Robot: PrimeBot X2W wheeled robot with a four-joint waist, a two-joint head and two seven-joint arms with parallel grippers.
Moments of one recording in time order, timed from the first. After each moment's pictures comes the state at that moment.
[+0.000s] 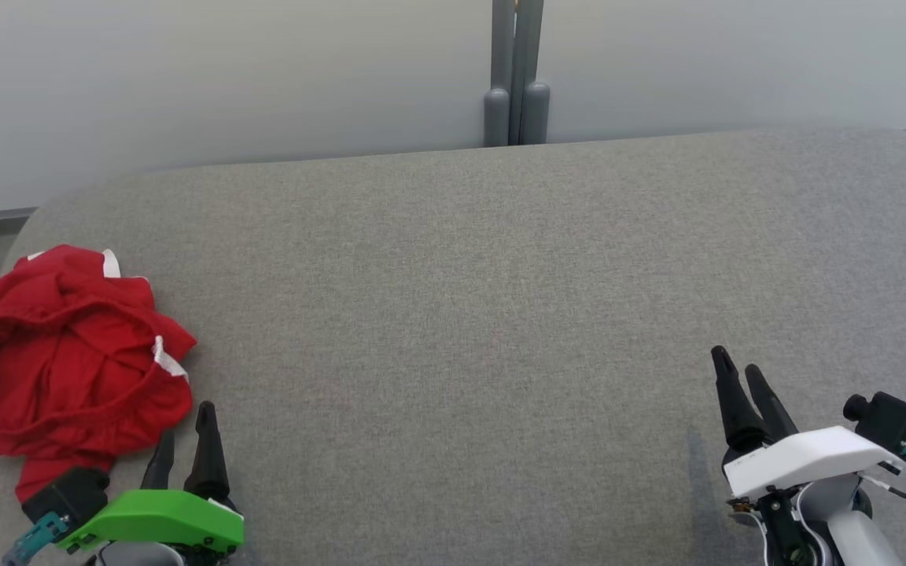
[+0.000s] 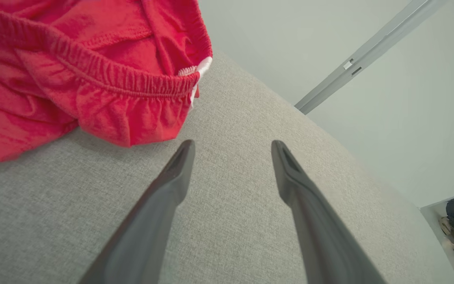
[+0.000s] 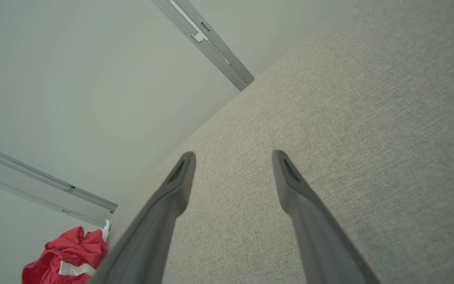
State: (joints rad) left arm -0.05 0.07 0.00 0.33 -0.77 -0.04 -0.08; right arm -0.09 -0.08 0.04 0.27 0.84 0.13 -0.08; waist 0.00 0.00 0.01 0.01
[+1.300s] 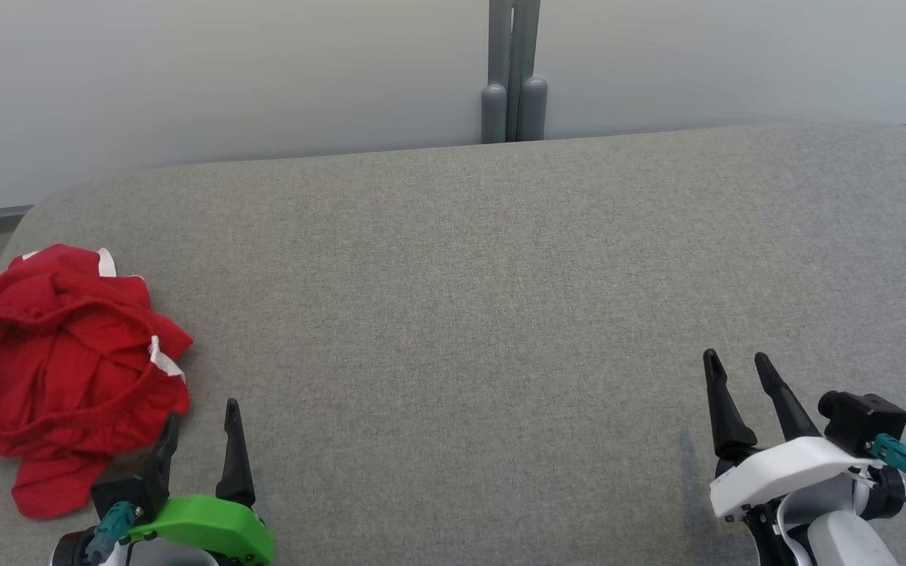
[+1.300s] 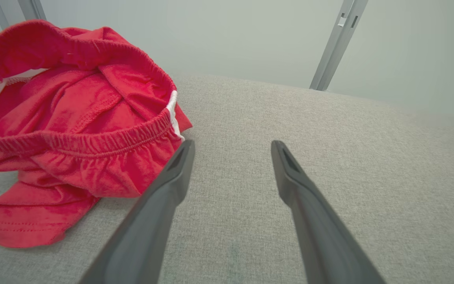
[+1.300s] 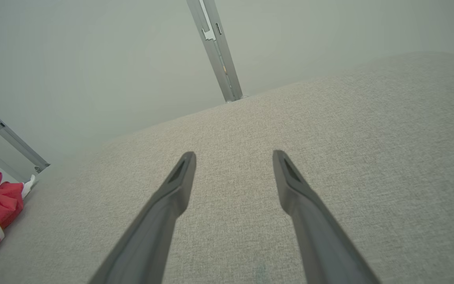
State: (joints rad) left arm -0.04 0.09 -0.08 0.32 -0.33 0.02 -0.19; right arm -0.08 -0.08 0.03 0.29 0.40 0.13 -0.19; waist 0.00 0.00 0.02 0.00
